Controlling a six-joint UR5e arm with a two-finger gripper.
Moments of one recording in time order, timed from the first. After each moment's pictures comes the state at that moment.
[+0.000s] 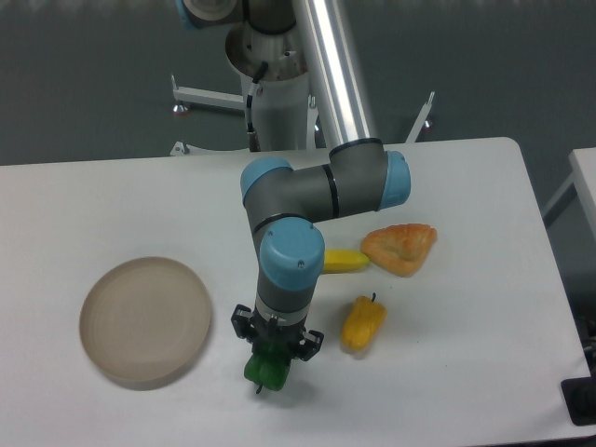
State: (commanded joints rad) arm 2.07 -2.30 -1.16 -1.16 1.43 0.53
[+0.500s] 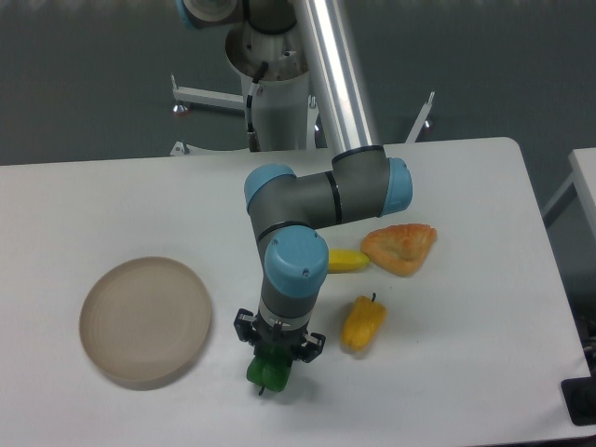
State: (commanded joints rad) arm 2.07 -2.31 -1.16 -1.16 1.42 0.53
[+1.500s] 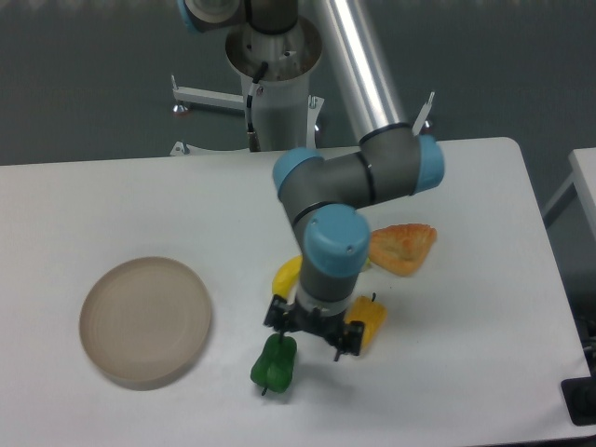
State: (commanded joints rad) arm 2.23 -2.22 -1.16 -1.17 1.44 0.79
